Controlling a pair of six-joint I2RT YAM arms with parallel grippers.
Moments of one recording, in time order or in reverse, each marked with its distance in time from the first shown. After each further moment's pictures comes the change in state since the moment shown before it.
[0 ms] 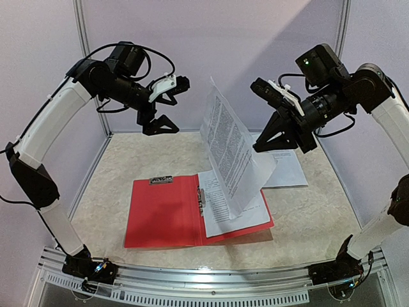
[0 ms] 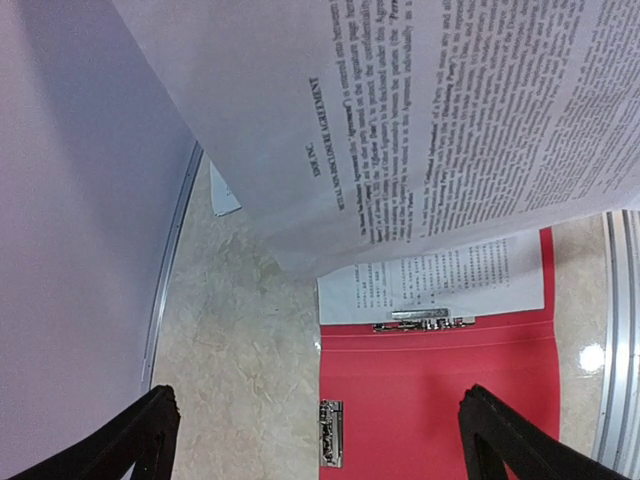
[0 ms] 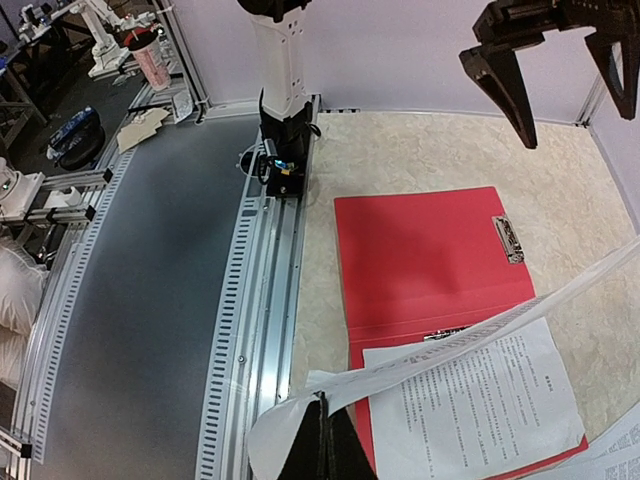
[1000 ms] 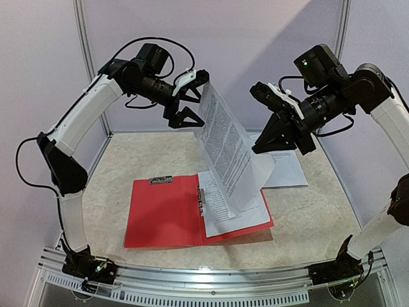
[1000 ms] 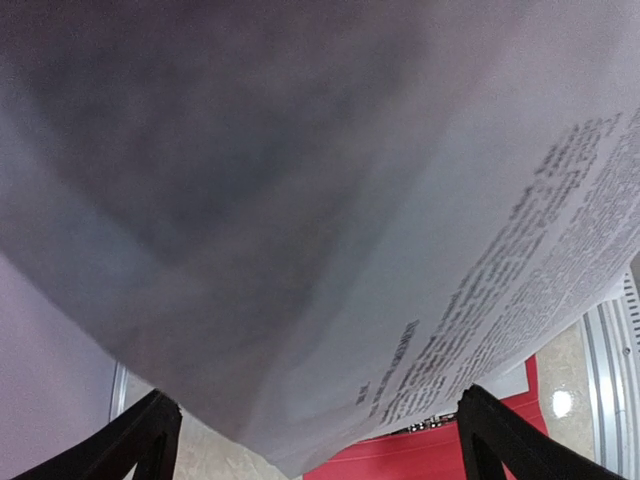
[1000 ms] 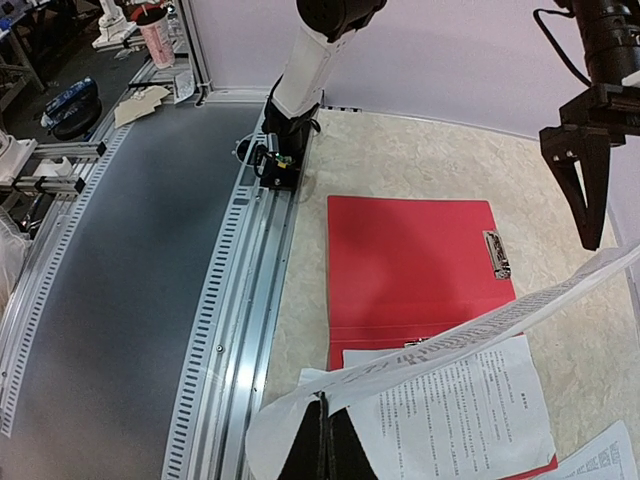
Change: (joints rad) left arm 0.017 0.276 0.253 0.057 0.281 -0.019; right arm 0.016 0.004 0.000 -0.001 0.015 -0.113
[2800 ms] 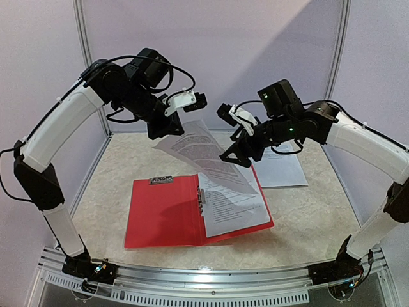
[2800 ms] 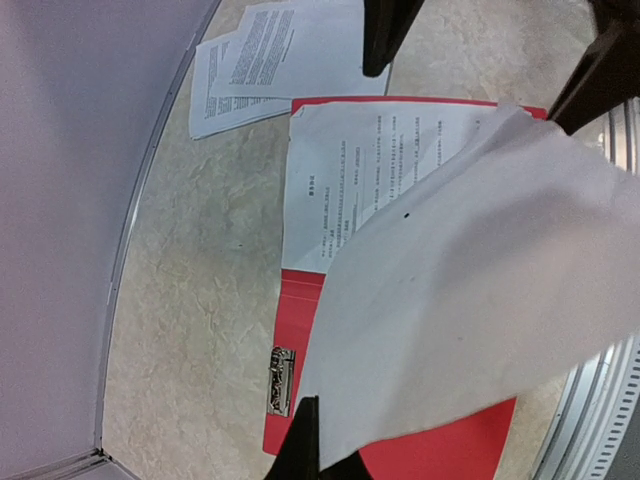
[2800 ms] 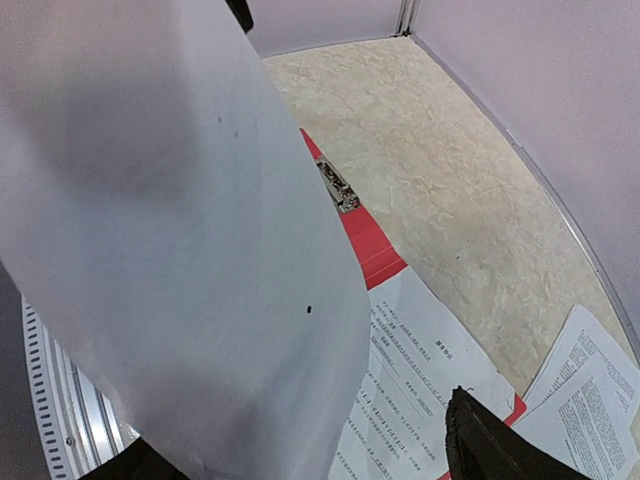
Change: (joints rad) left arm -0.210 -0.228 -0.207 -0.187 -0.574 -0.218; right arm 0.000 0.045 -0.448 0.641 0.452 0.335
